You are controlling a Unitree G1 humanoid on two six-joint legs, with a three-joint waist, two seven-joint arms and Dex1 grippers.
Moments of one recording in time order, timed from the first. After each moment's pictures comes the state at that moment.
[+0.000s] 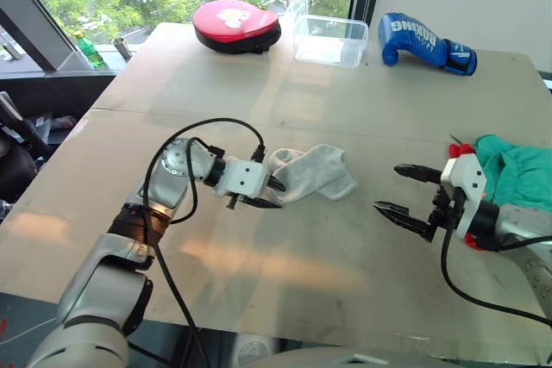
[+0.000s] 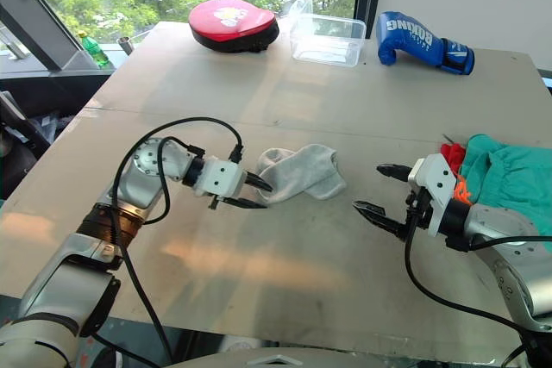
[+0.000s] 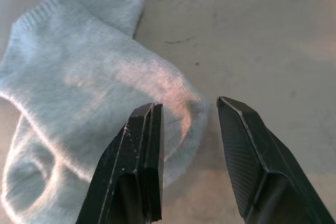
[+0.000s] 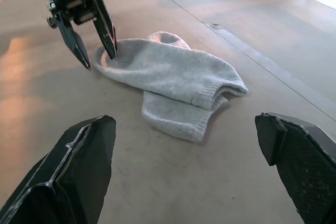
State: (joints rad) left arm -0.65 0.67 -0.32 0.41 -0.06 -0.35 -1.46; right arm 0.02 -0.71 -0.13 -0.54 0.56 0.50 0.79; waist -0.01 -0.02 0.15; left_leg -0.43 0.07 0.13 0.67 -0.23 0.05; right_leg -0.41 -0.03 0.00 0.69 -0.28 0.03
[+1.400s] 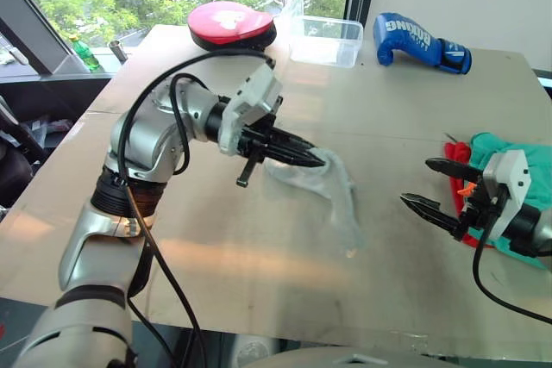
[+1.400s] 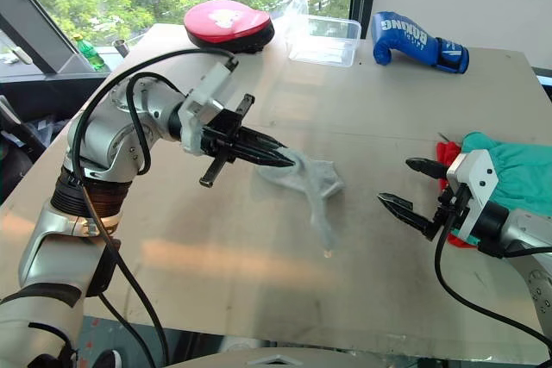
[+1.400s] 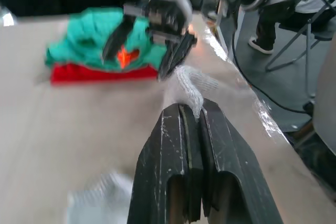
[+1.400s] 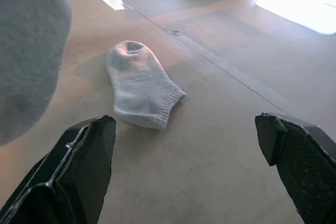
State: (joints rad) left arm -0.87 0.72 -0.25 -0.01 -0.55 0.66 -1.49; right arm 0.11 -0.74 -0.33 -0.57 0.65 0.51 0.80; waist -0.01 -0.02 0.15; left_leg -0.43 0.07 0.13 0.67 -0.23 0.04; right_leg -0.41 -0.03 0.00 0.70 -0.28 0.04
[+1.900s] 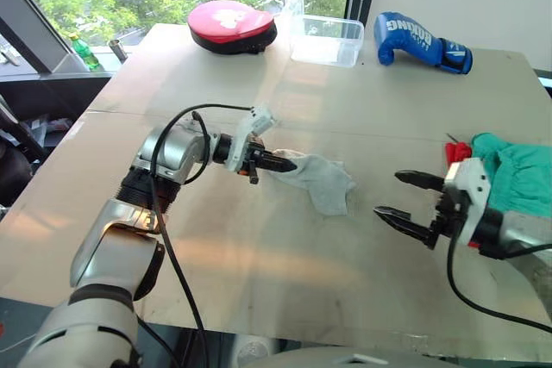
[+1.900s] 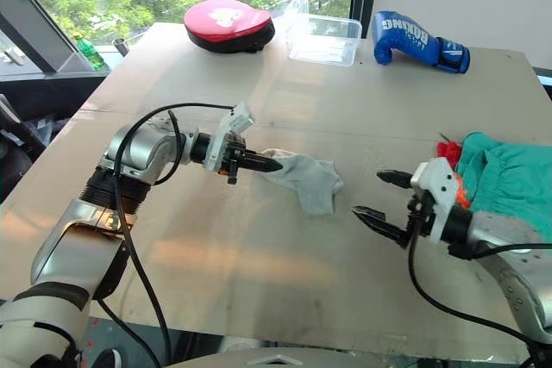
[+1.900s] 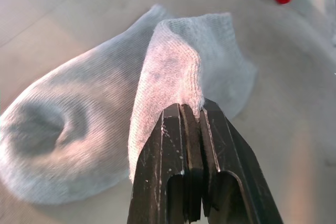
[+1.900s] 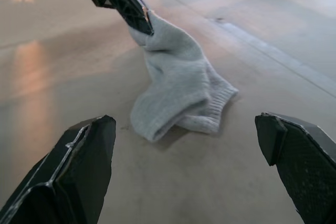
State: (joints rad) left arm -0.87 0.65 -0.32 0.34 -0.37 0.87 -1.27; right arm 0.00 -0.71 -0.08 -0.60 0.61 0.60 0.72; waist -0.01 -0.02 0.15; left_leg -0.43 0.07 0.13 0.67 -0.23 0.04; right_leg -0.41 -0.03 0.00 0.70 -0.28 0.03
